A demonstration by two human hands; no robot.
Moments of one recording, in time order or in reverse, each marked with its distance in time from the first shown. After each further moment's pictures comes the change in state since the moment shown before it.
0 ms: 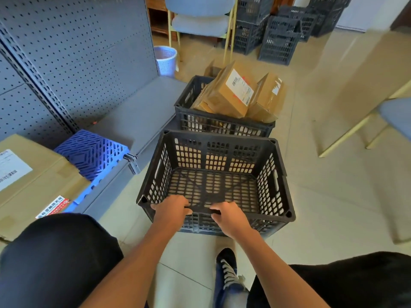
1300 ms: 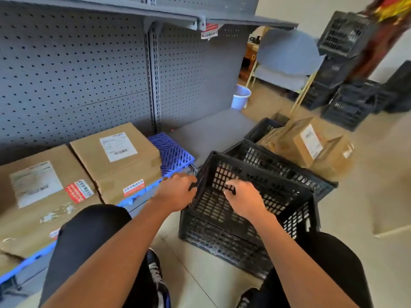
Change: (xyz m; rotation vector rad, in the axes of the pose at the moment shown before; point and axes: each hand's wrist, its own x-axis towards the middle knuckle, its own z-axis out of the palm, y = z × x) left_hand -0.098 -0.148 -0.138 -0.096 0.372 -0.007; right_hand 0.038 -0.196 -0.049 -0.179 0.135 -0.316
